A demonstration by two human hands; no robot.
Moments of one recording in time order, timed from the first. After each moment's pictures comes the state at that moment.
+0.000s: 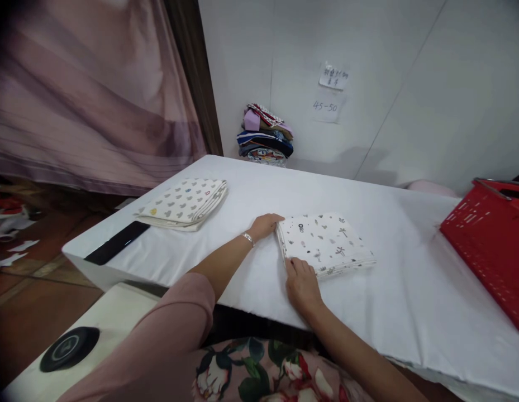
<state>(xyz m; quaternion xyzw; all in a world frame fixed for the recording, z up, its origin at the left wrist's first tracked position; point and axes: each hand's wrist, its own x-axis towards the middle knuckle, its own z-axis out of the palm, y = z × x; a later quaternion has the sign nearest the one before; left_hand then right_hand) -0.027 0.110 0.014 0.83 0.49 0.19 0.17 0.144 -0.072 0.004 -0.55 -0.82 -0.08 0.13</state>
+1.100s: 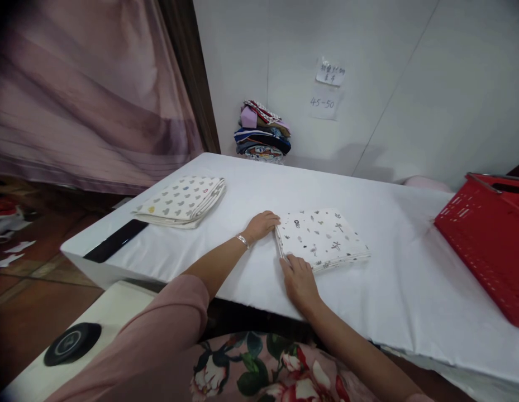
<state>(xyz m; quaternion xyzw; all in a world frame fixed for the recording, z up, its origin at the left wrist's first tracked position) -0.035 0.100 0.014 0.90 0.38 0.19 0.06 0.146 -0.080 0.002 -0.53 -0.83 -0.10 0.13</state>
